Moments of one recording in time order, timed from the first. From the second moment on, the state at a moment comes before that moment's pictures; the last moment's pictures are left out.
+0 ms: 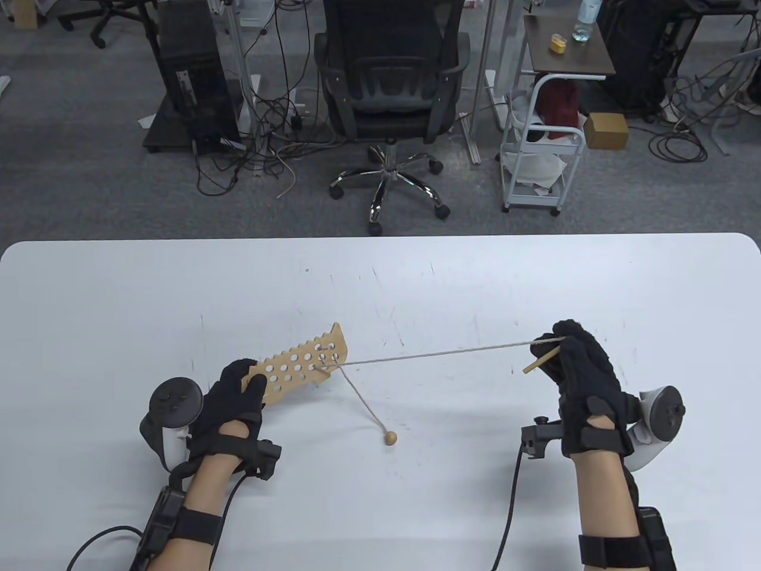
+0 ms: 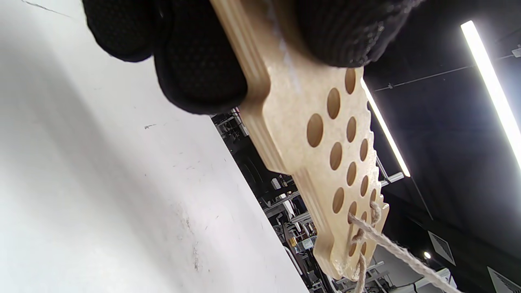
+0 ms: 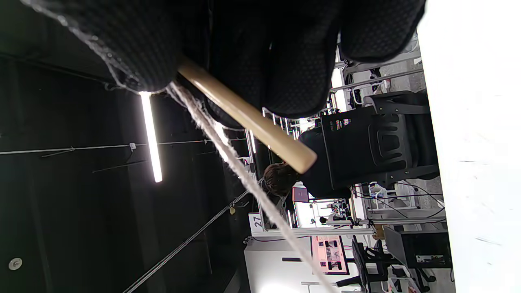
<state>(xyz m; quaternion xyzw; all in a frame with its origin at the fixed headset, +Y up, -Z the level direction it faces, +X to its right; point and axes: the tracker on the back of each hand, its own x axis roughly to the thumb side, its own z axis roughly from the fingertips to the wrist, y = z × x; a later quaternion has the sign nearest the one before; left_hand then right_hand) -0.288 -0.729 -0.342 0.06 0.08 0.51 0.86 0.270 -0.687 -0.332 -0.01 -0.18 0.59 0.79</state>
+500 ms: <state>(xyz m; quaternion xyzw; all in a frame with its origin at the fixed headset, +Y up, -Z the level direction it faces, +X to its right) -0.270 -0.721 -0.337 0.05 0.03 0.51 0.86 0.246 -0.684 -0.335 0.03 -0.16 0.66 0.74</state>
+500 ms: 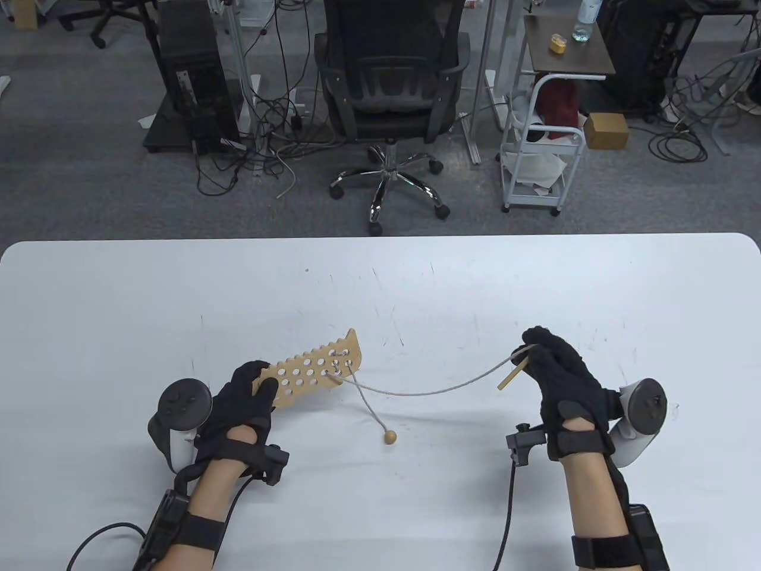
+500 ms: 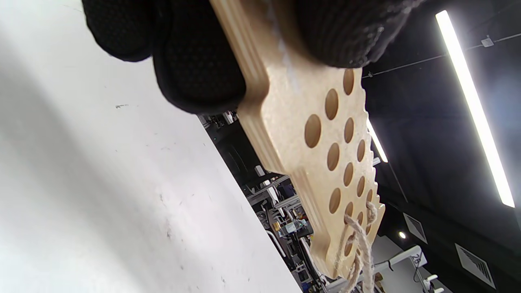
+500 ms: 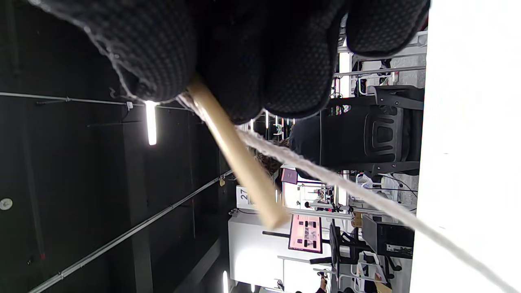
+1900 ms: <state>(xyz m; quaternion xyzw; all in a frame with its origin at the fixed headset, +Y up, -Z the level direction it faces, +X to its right) -0.218 -0.724 -0.322 -0.01 -0.07 0.52 0.85 0.140 -0.666 -0.298 0.22 -0.24 0.82 0.47</state>
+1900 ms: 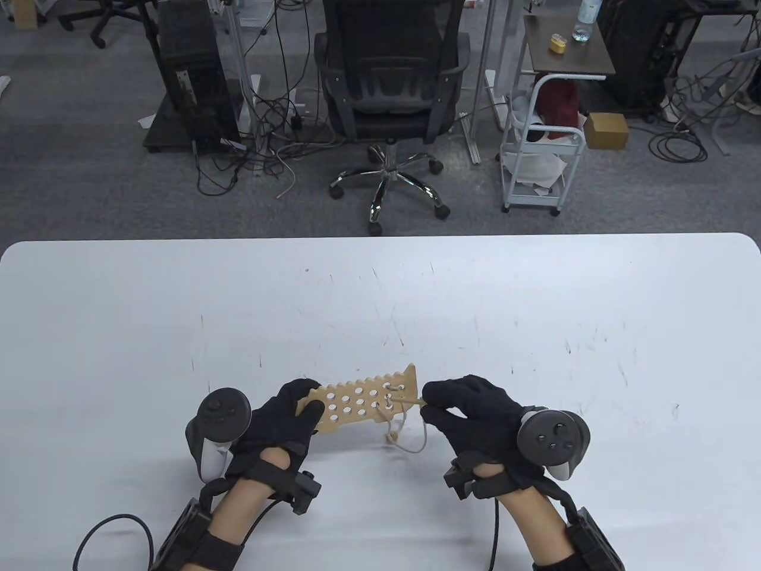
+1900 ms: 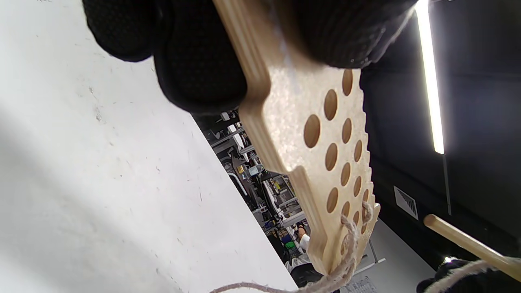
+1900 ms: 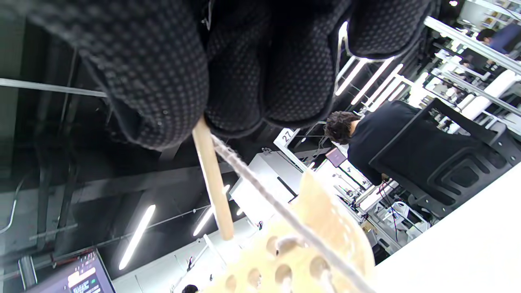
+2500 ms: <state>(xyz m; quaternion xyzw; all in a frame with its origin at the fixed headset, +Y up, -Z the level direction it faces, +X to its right) -0.207 -0.724 -0.318 -0.02 -0.10 0.52 0.85 0.123 -0.671 -0.289 0.23 -0.27 0.85 0.38</state>
